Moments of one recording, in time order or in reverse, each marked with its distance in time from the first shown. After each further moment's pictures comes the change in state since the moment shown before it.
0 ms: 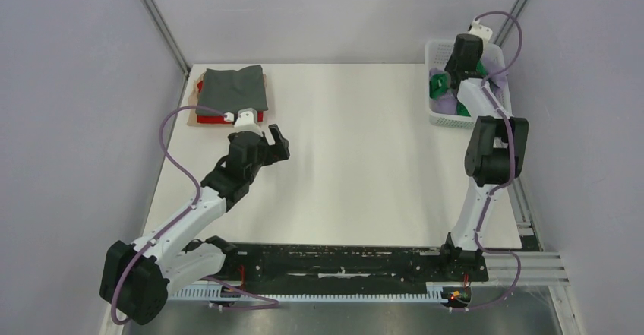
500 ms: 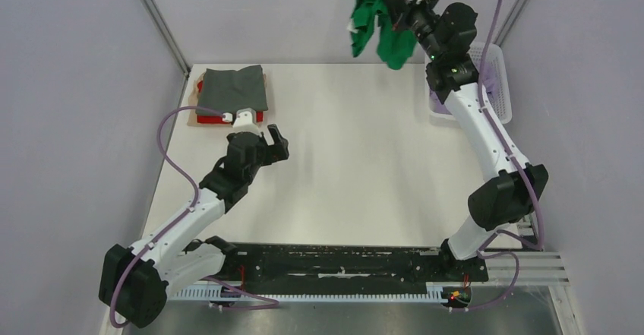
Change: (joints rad) left arm 0.000 -0.018 0.000 -0.005 0.000 -0.001; right arm 0.287 -0.415 0.070 0.205 -0.536 -0.079
